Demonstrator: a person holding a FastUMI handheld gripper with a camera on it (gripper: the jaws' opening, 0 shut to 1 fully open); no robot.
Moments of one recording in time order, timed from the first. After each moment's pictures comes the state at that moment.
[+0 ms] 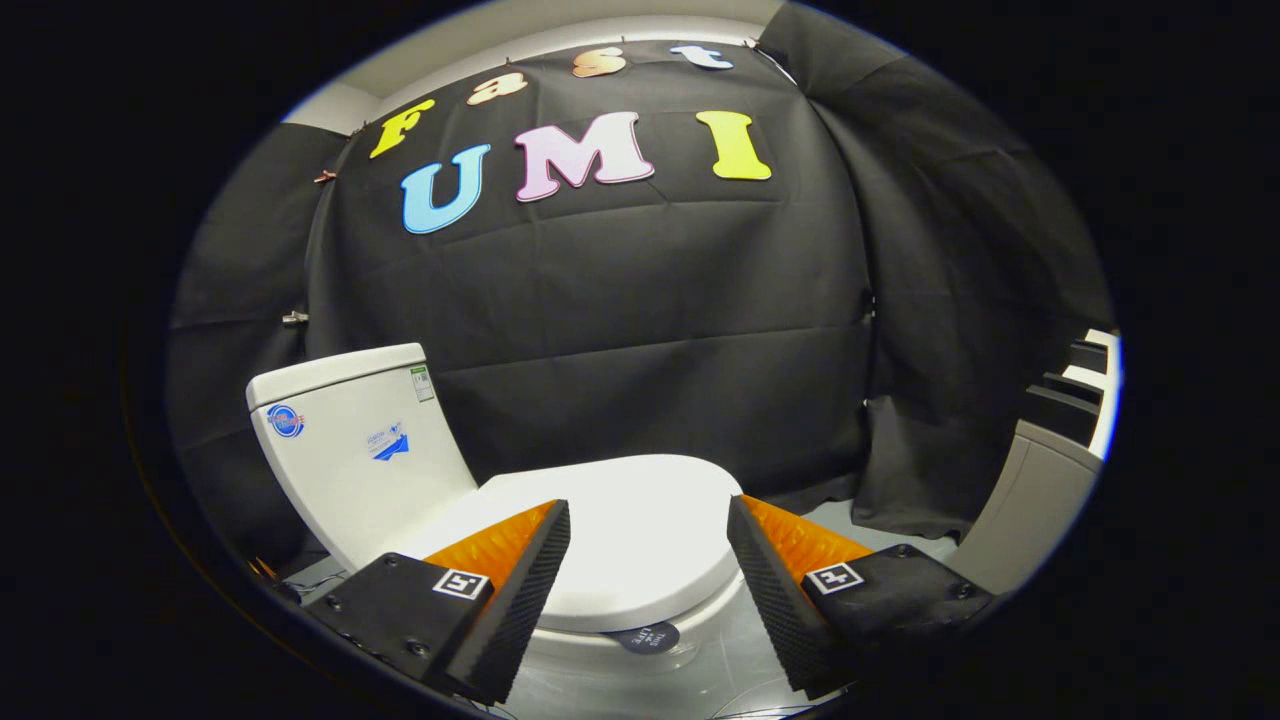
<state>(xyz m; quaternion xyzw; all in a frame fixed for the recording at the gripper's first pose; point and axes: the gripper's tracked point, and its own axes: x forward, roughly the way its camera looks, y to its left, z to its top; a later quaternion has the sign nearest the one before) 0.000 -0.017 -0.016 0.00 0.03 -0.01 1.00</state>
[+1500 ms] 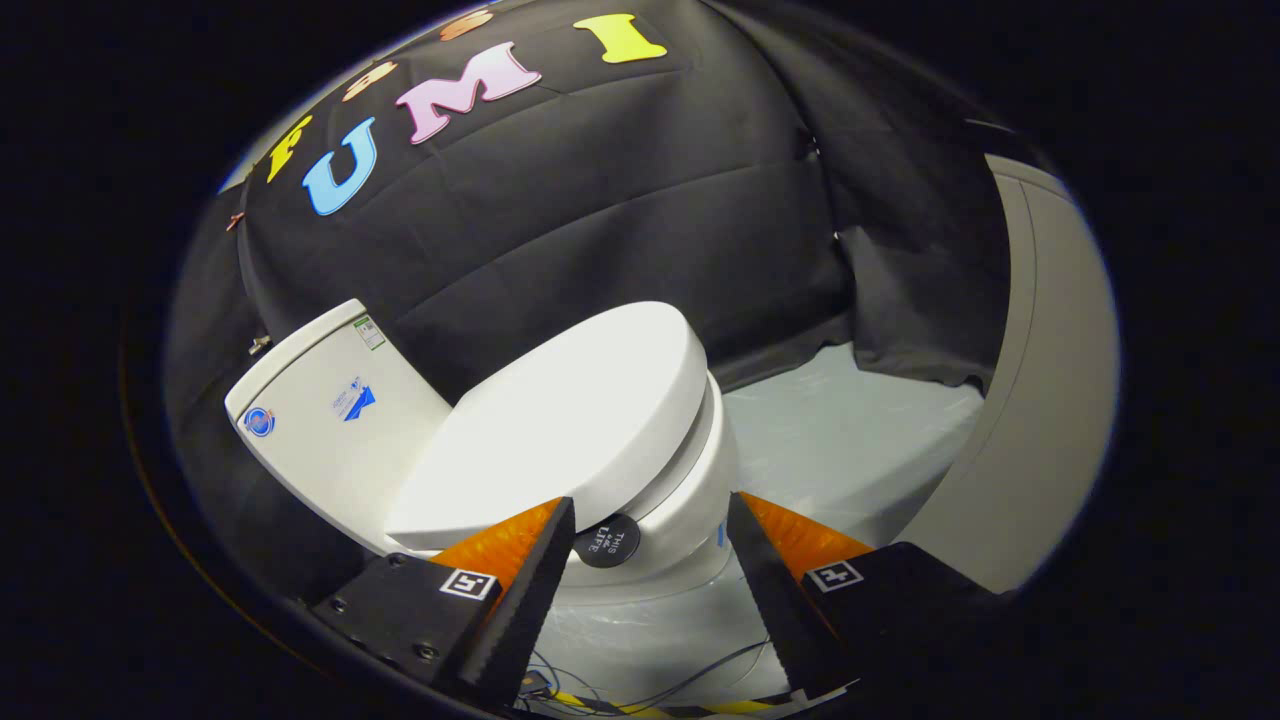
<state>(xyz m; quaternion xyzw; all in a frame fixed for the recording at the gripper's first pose) -0.014 -0.063 -0.130 0.16 0.22 -0.04 0.96</state>
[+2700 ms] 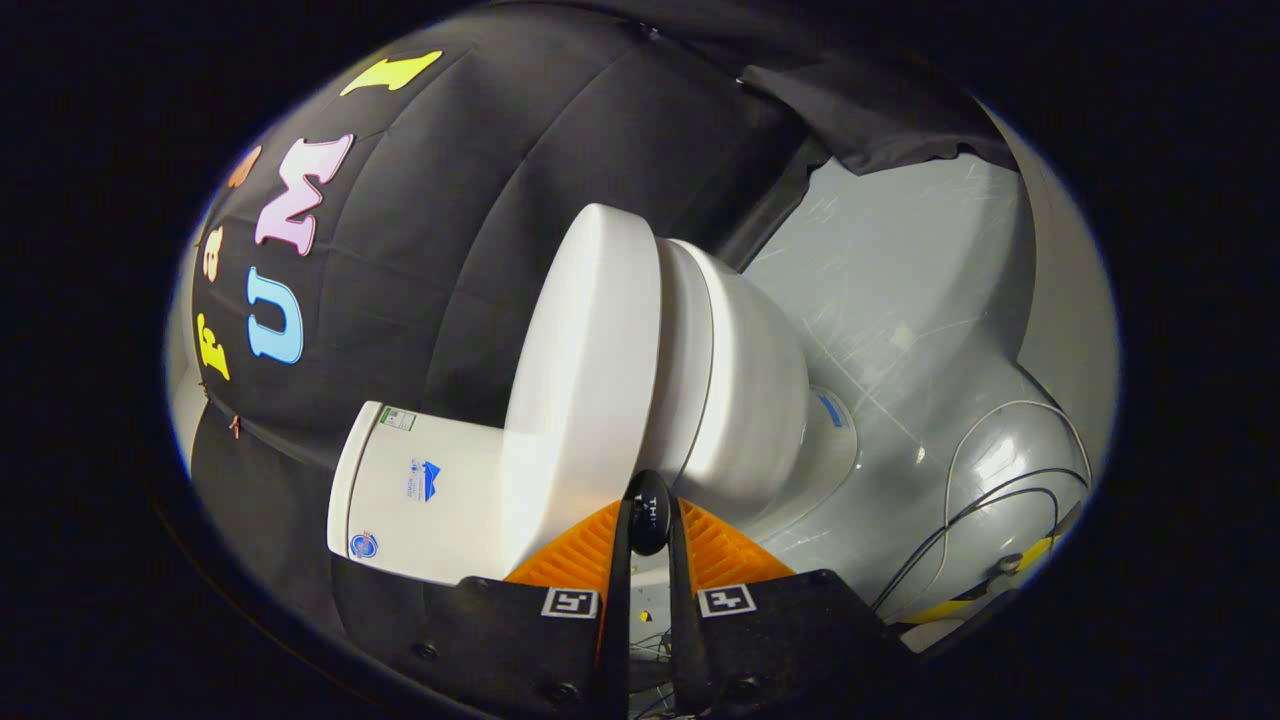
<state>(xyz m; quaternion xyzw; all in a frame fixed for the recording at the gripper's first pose) 0.006 -0.028 -0.180 0.43 0.29 0.01 0.86</state>
